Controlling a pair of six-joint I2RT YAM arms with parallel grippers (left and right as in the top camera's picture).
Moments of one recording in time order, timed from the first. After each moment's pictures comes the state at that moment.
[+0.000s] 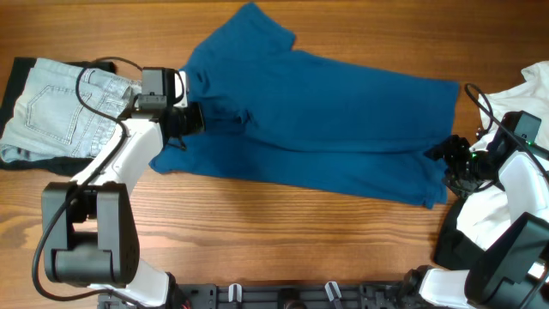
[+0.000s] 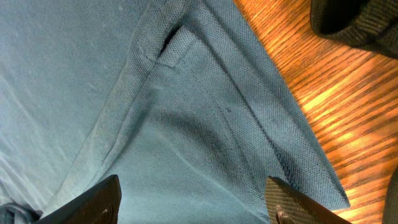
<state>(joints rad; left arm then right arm) -0.05 1.73 1.04 -0.36 0.15 -0.23 -0.51 1.55 0.91 -0.78 -0.35 0.40</state>
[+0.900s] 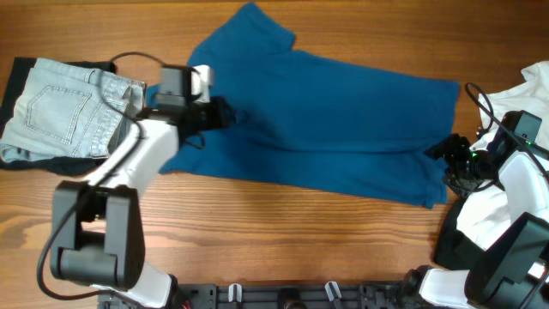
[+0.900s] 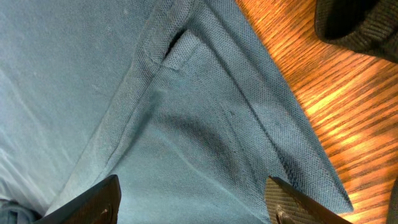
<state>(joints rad) -0.17 1.73 1.04 -0.29 0.28 -0.28 -0.51 1.55 0.91 -0.77 -0.36 0.40</state>
